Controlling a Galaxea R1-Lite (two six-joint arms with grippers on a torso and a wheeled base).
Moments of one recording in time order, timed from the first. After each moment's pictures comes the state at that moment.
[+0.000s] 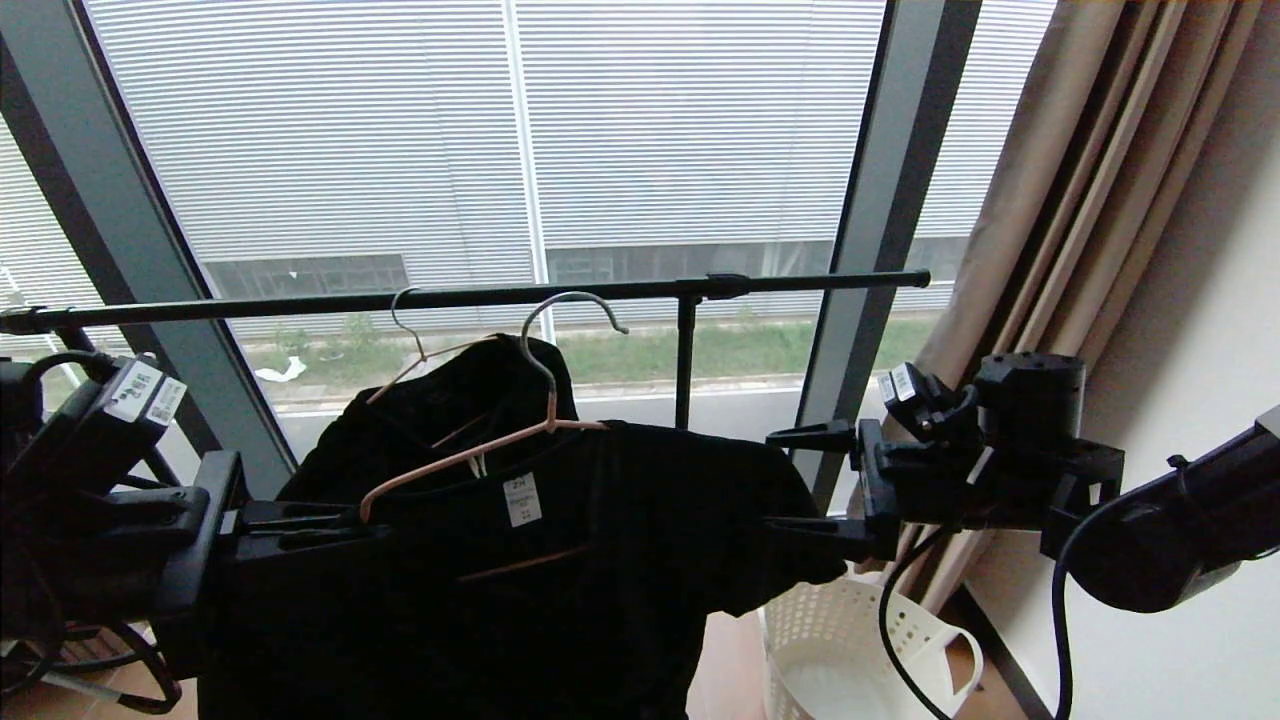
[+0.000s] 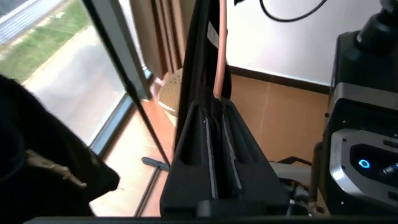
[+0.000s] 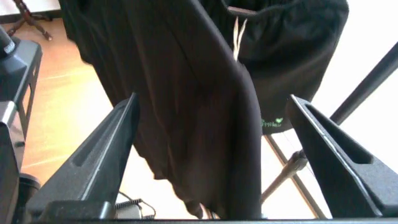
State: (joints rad) left arm 0.01 1.34 -0.58 -0.23 -1.08 0.56; right arm 0.28 1.96 -0.75 -0.84 0.99 -0.28
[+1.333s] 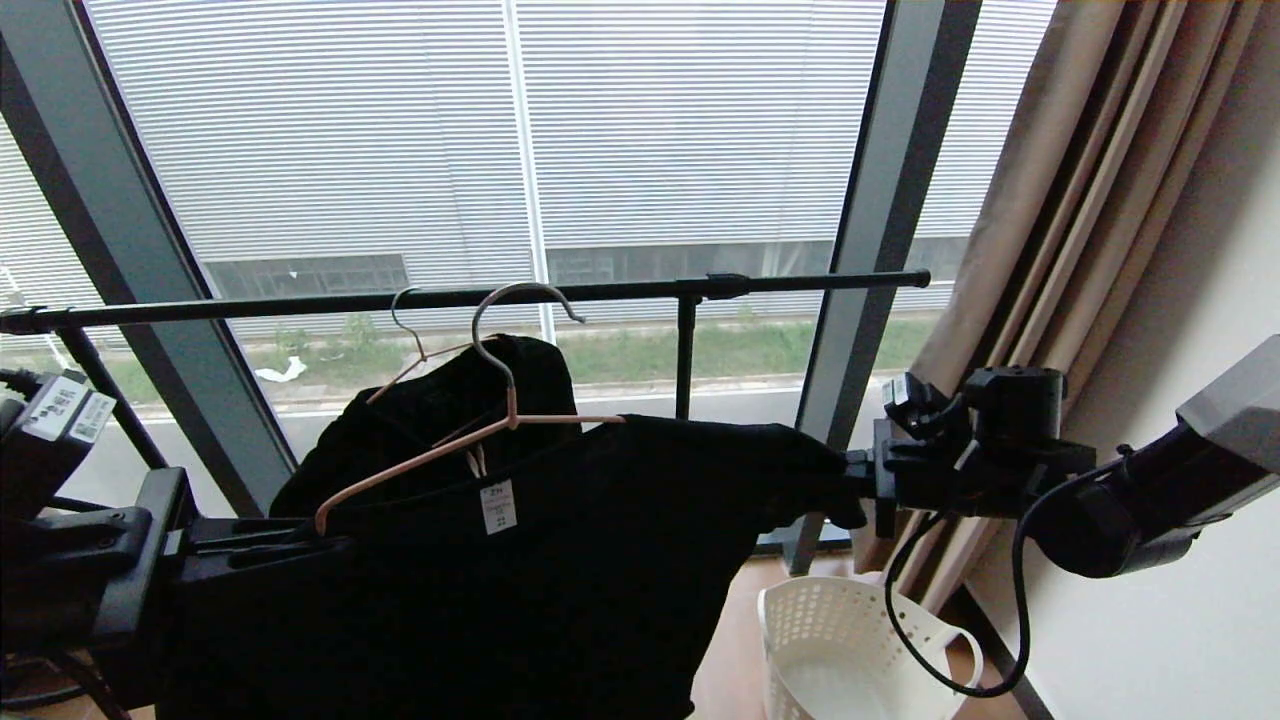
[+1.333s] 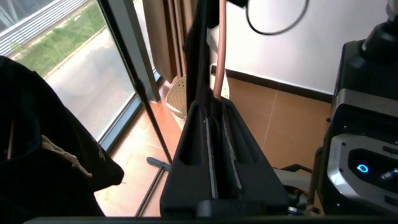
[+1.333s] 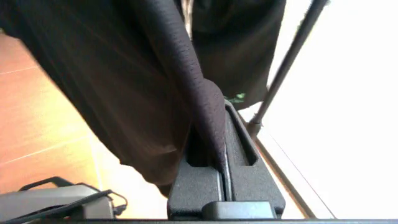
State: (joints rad) left arm 0.09 1.27 -0.53 -0.23 -1.12 0.54; right arm 0.15 2.11 -0.85 -0.83 0.98 -0.37
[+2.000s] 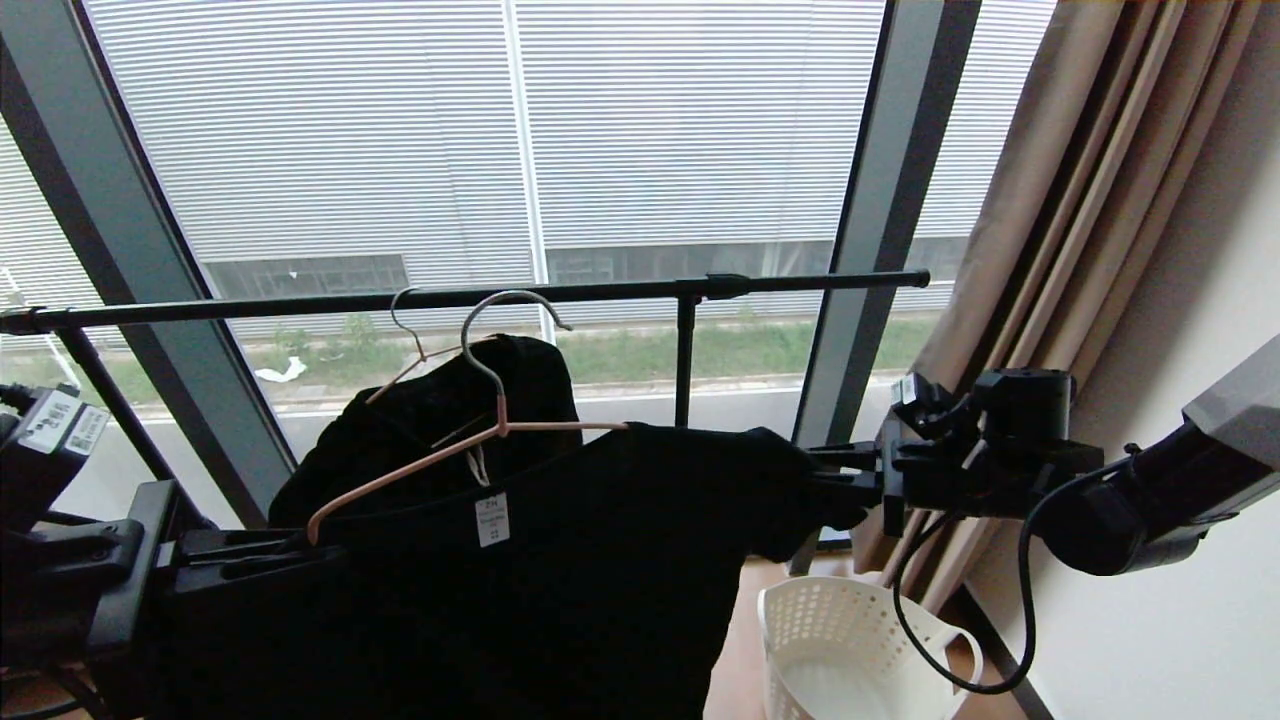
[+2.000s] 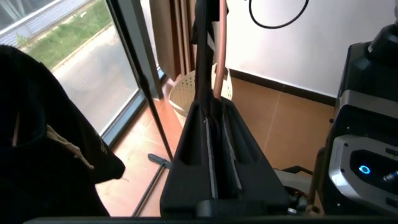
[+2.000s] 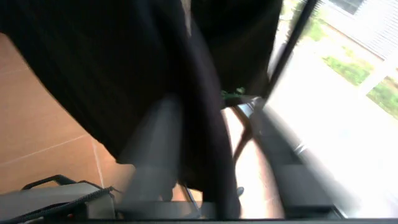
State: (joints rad) left arm 0.12 1.26 -0.50 -0.23 -1.12 0.54; right arm 0.13 2.11 -0.84 -0.81 0.98 -0.37
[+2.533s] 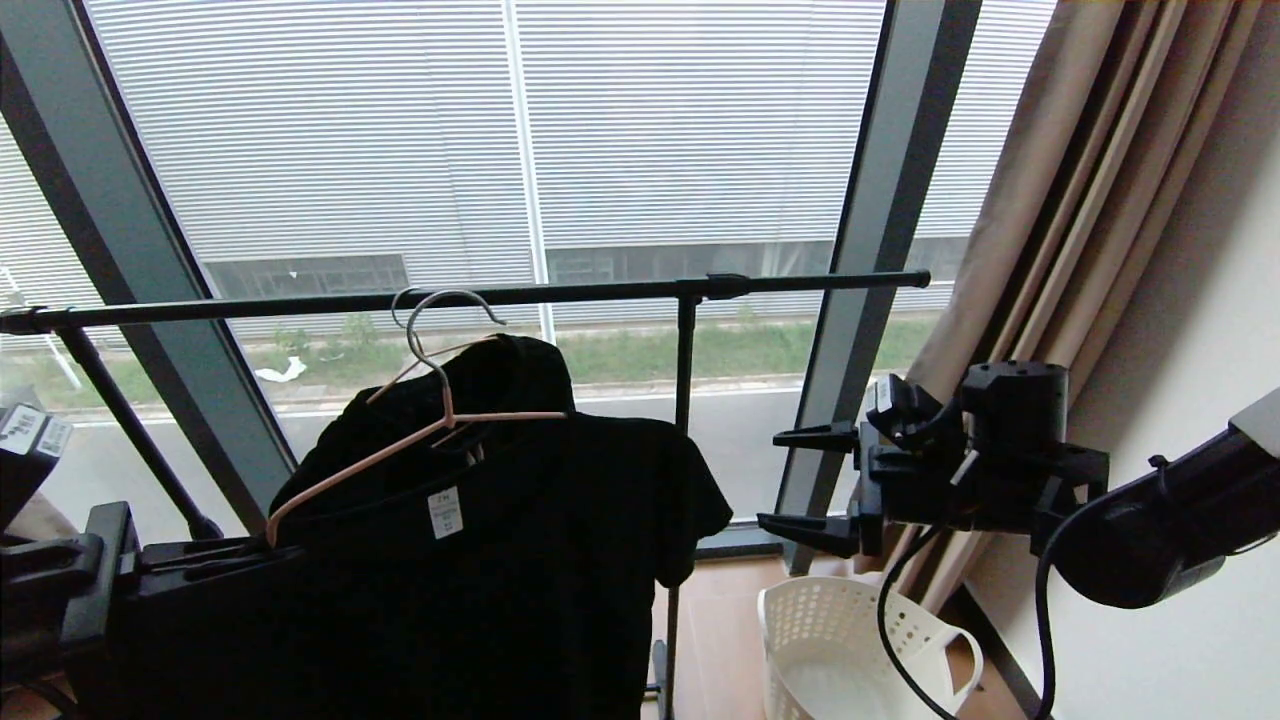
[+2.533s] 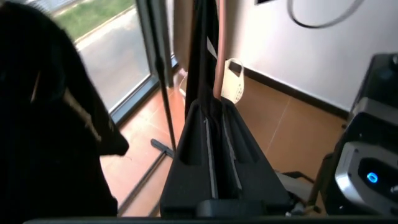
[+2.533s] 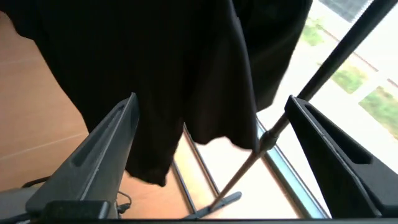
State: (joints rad) left arm 0.26 1.24 -0.46 -0.22 -1.11 0.48; right arm 0.27 1.98 -0.76 -0.81 0.86 -0.37
